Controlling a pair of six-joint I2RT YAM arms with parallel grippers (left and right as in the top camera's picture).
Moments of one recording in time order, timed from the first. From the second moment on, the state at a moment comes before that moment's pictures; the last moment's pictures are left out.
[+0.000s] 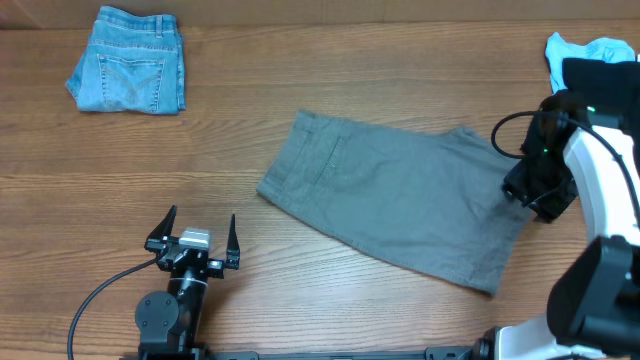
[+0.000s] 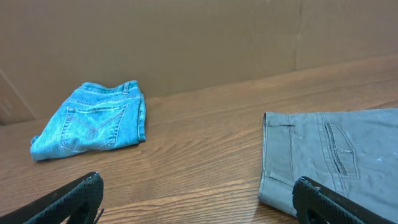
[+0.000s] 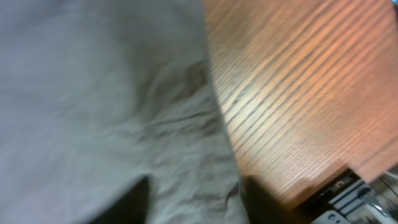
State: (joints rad) left arm -0.01 0.01 0.01 -0.07 0.10 0.14; right arm -0.22 1.71 1.36 -1.33 0.09 0.58
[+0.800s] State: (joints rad) left arm -0.01 0.01 0.01 -0.07 0.10 0.14; right arm -0.12 1.68 1.36 -0.67 -0.46 0.56
